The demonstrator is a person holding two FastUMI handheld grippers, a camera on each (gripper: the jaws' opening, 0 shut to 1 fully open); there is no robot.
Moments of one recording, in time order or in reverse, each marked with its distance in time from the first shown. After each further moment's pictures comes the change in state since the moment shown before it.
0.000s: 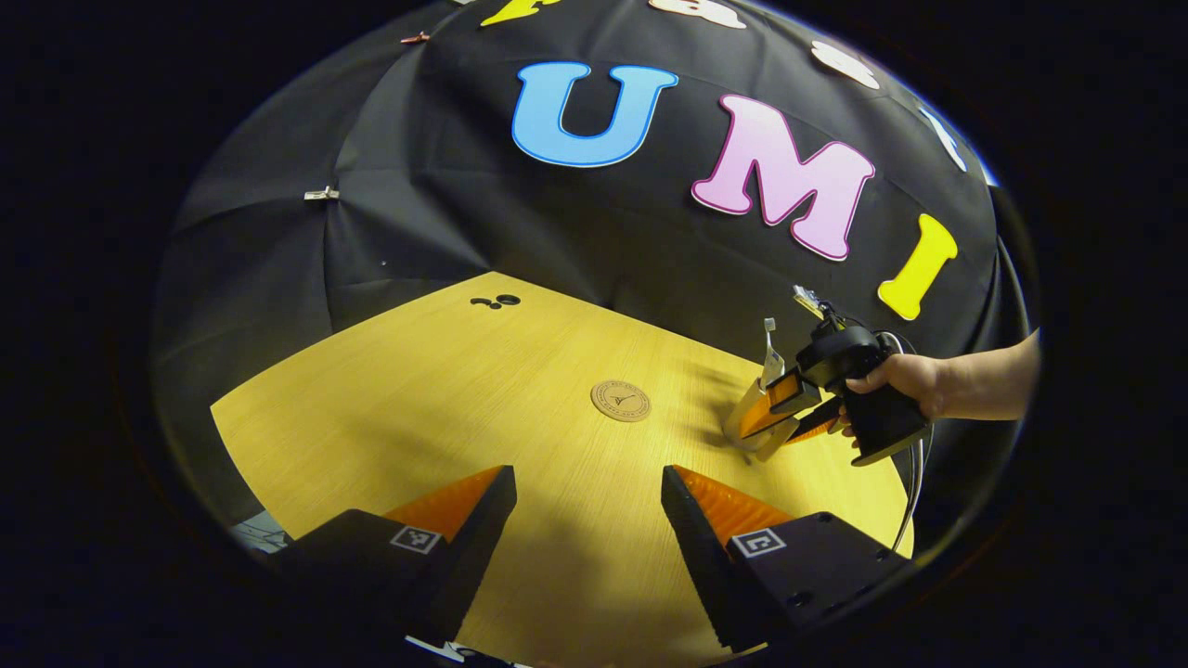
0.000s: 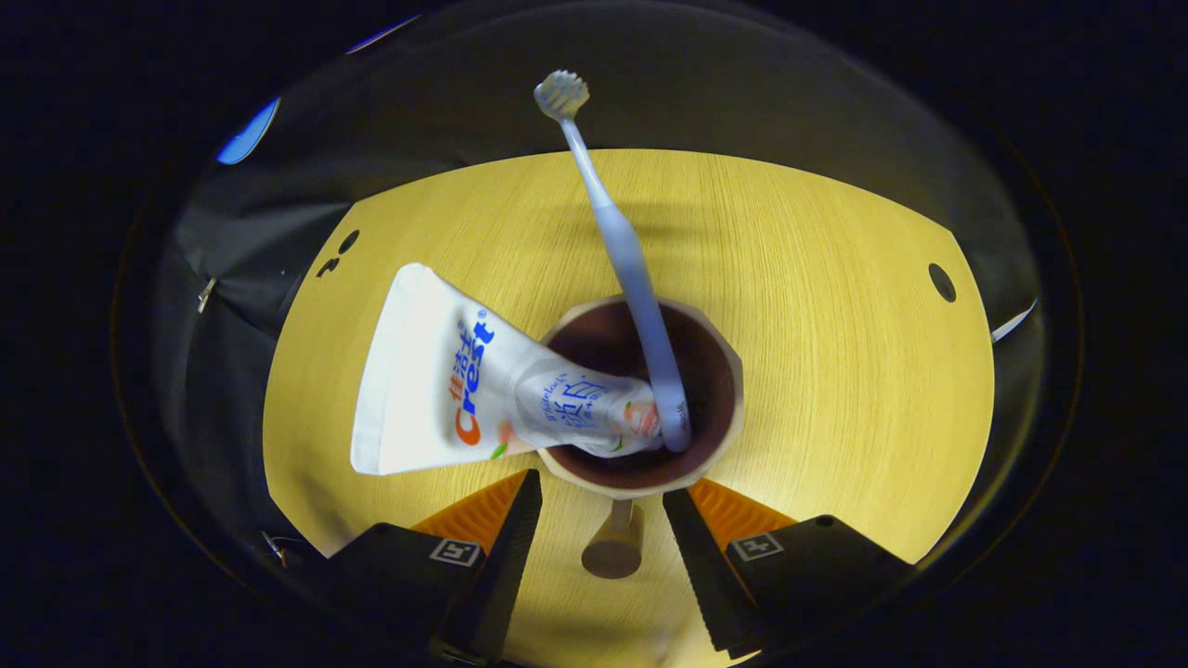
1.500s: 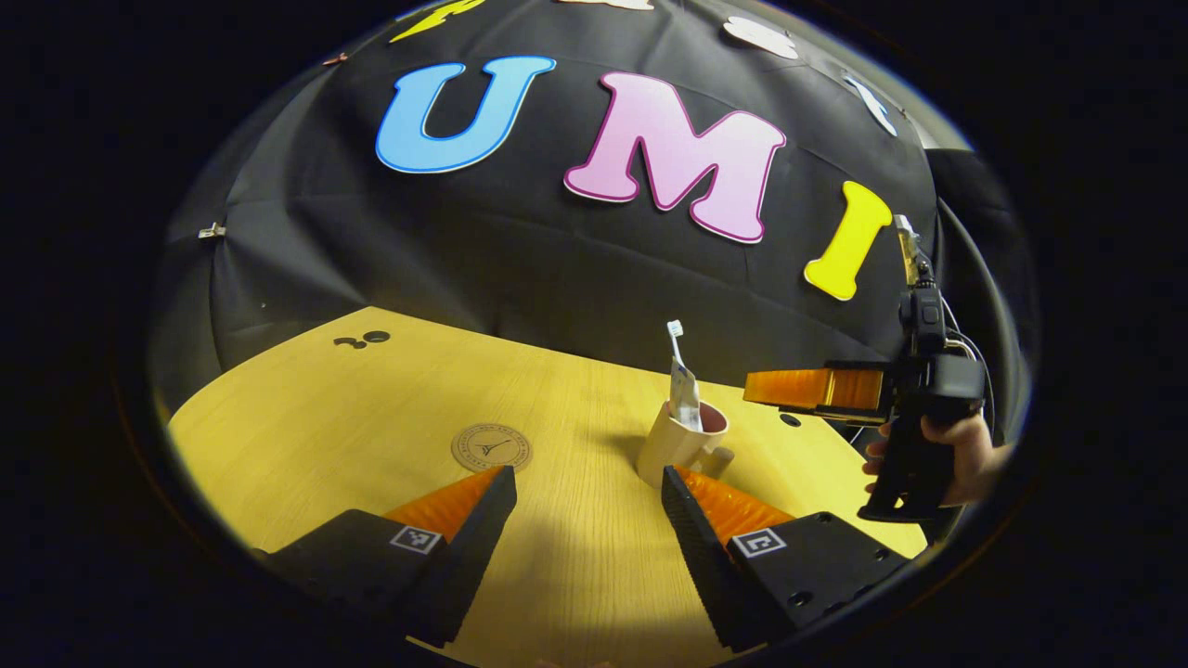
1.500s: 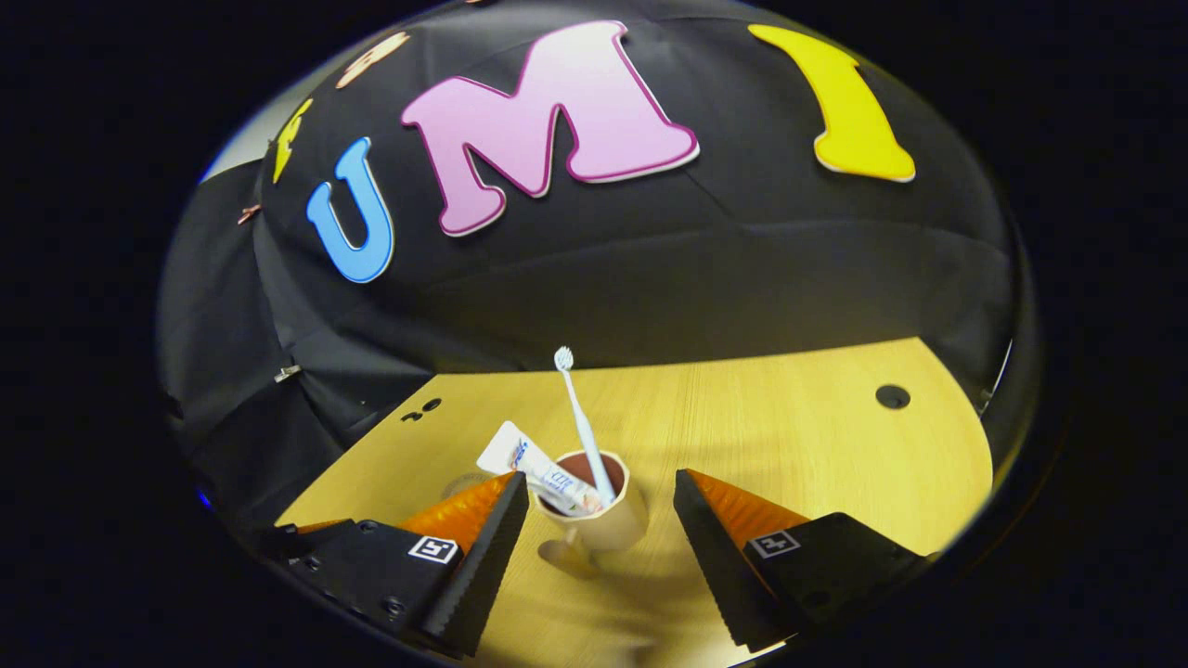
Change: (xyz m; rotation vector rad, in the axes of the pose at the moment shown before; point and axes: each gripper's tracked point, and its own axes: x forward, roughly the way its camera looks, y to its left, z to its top) left arm 0.093 -0.112 0.014 0.133 -0.096 -0.218; right arm -0.118 -0.037 0.049 -0.007 -0.695 0.205
